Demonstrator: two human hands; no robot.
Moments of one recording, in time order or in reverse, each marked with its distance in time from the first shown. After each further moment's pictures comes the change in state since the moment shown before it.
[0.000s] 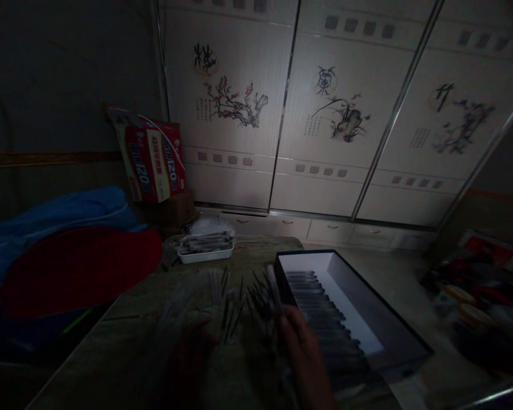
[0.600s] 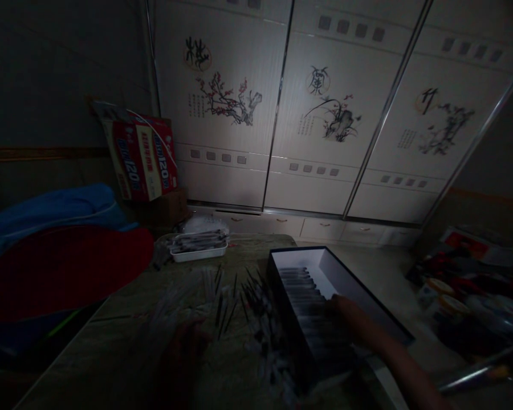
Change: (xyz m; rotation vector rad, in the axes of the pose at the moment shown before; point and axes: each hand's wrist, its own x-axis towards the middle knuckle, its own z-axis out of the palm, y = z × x) left_hand 0.000 0.004 -0.002 0.017 -0.070 -0.066; right_hand 0.078 0.085 -0.142 -0.818 -0.520 -0.094
